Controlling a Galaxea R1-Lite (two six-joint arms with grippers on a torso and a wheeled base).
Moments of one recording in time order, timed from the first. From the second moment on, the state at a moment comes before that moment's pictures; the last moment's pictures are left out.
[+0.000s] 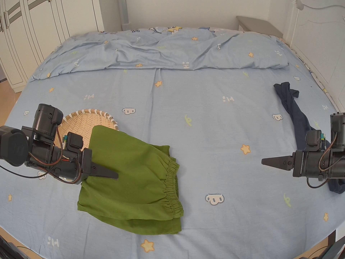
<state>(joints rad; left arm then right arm) -0.16 1.65 -0.92 0.14 -0.75 -0.34 0.25 1.40 -0.62 -0.21 0.39 0.30</state>
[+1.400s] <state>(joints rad) -0.13 1.47 -1.01 -0.40 -0.58 -0.07 0.29 1.37 -0.60 -0.22 0.38 0.30</state>
